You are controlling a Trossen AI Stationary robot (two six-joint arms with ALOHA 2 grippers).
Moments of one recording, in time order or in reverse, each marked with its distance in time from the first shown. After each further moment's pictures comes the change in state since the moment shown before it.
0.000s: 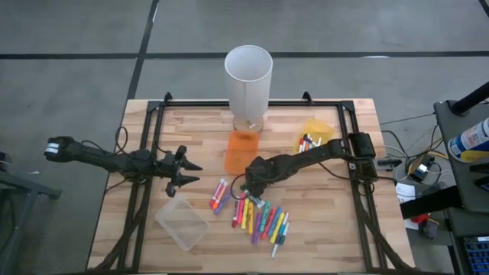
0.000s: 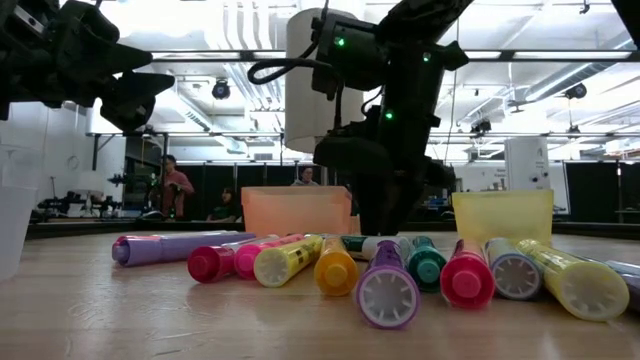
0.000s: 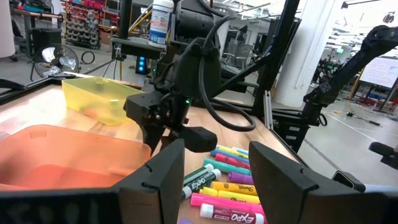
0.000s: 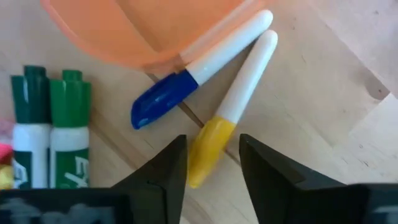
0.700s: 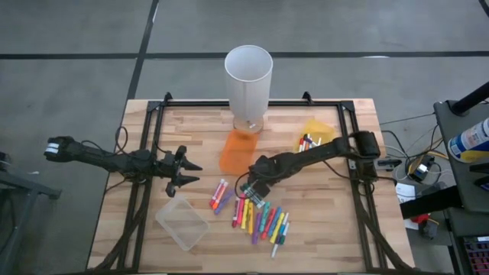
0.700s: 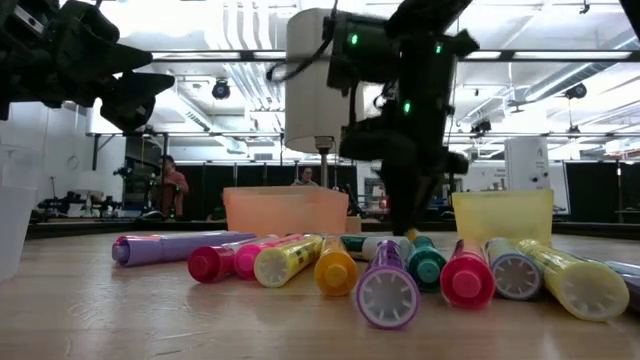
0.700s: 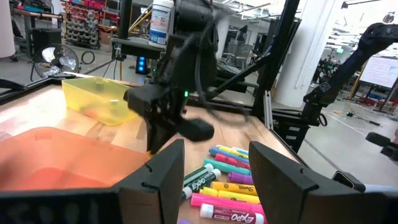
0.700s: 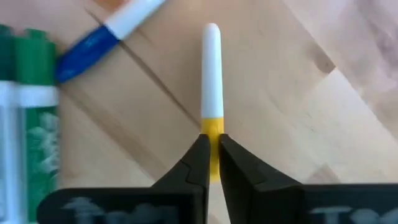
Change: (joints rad) left arm 0.000 0.000 0.000 0.000 0.000 0.000; right arm -0.006 -0.057 -0.018 -0.114 -0.019 -0.039
